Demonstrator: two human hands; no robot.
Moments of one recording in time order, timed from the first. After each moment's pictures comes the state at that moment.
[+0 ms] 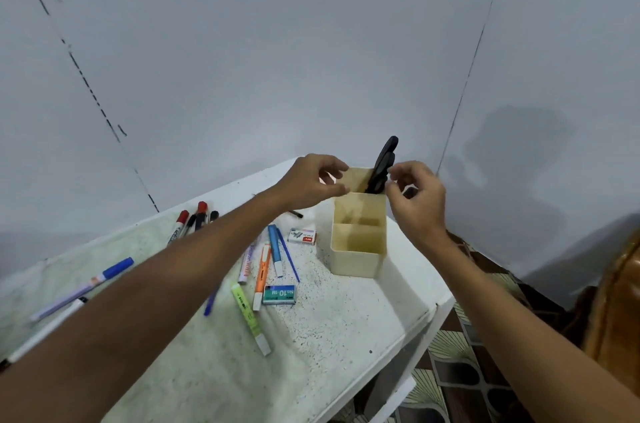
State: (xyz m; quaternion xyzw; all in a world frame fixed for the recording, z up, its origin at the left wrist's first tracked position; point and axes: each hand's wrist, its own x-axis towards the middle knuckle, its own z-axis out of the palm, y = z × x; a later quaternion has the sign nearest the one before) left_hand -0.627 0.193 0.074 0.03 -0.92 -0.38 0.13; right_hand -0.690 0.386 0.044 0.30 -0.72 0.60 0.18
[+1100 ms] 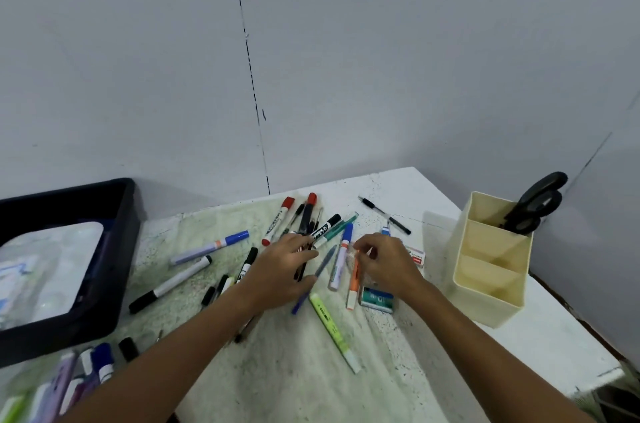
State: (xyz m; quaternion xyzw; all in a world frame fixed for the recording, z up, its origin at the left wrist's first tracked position) left_hand -0.426 0.076 -0.051 0.11 -0.97 -0.08 0.19; right_hand -0.611 0.223 -0.033 0.48 -0.81 0.33 -0.11
